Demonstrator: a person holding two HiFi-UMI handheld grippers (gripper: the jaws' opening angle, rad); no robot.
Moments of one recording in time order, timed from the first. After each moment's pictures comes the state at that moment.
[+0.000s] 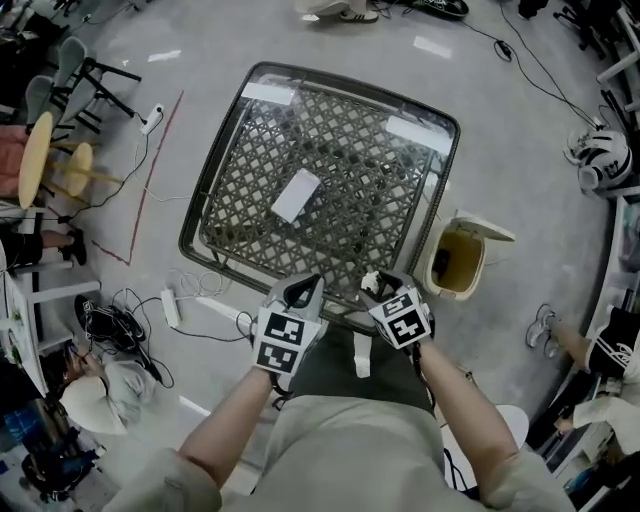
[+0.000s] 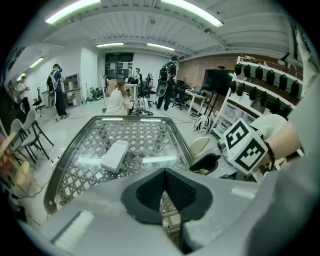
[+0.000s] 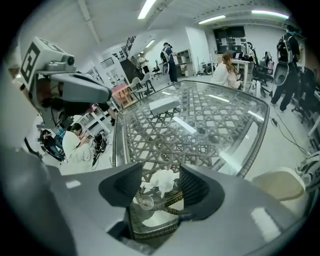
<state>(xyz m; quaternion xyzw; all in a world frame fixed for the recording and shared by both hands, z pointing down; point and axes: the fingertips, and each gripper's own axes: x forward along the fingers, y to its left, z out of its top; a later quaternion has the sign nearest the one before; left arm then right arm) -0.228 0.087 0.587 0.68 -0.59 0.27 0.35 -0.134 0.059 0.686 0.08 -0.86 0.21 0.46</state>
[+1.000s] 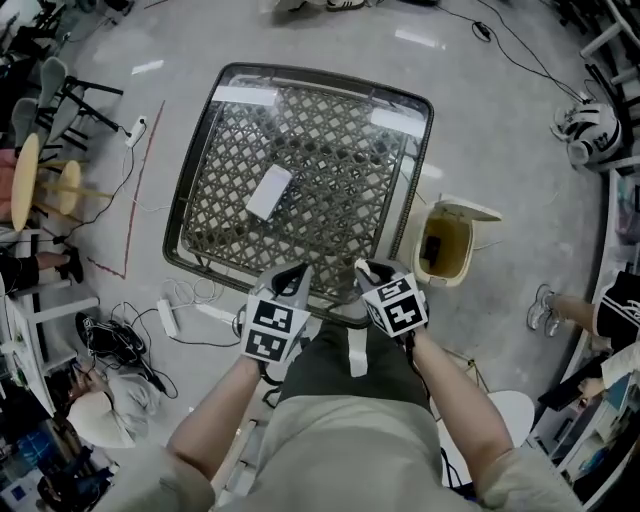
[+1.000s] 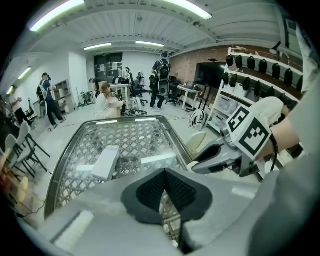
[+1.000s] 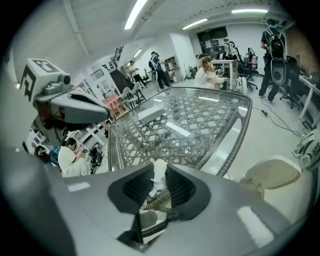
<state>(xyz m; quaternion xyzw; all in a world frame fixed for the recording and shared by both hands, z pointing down) -0.220 0.070 0.598 0.70 -0.56 0.30 0.33 -0.125 0.035 0.674 0.13 -0.86 0.26 0.42</state>
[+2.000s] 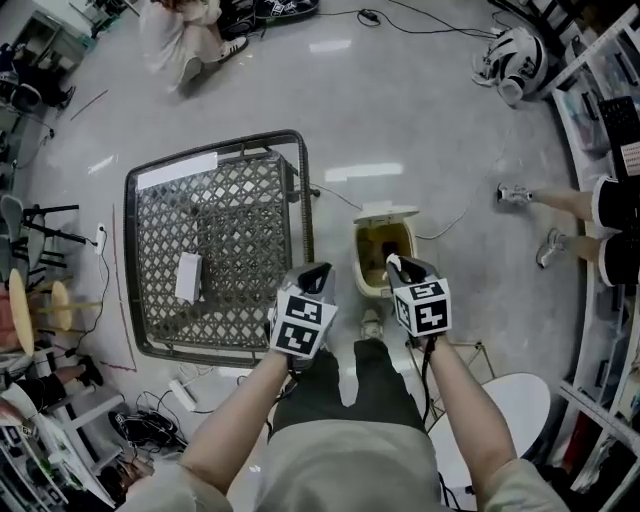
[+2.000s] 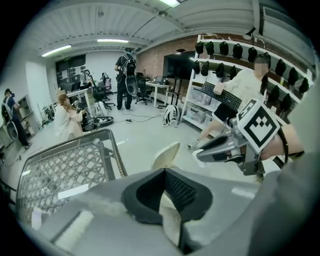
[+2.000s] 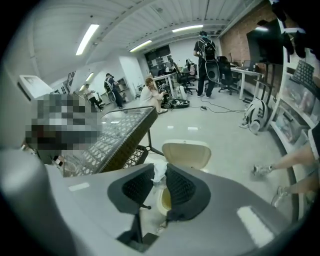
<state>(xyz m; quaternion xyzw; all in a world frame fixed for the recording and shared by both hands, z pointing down) -0.002 -0.098 0.632 0.78 -0.44 0.34 0.28 0.127 -0.119 0.678 0.39 -0.79 0.32 0.33</state>
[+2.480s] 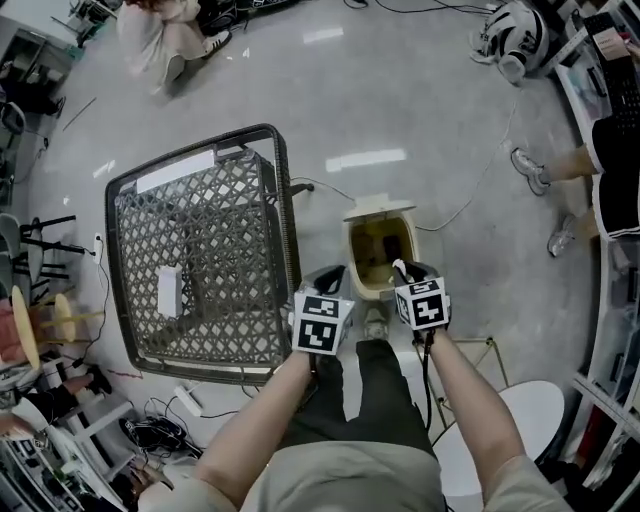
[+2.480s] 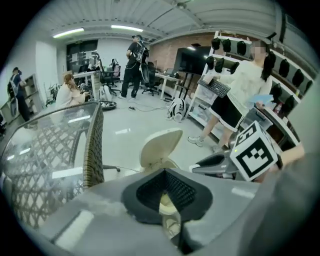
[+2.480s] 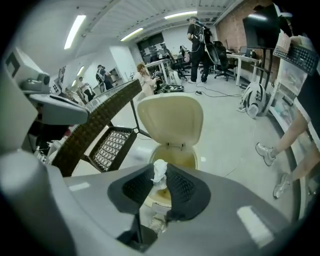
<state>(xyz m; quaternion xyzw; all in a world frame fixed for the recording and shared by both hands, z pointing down) 0.052 -0.109 0.721 0.75 -0.45 0.33 0.35 0.172 -0.112 0.805 0.39 -0.76 0.36 0.37</state>
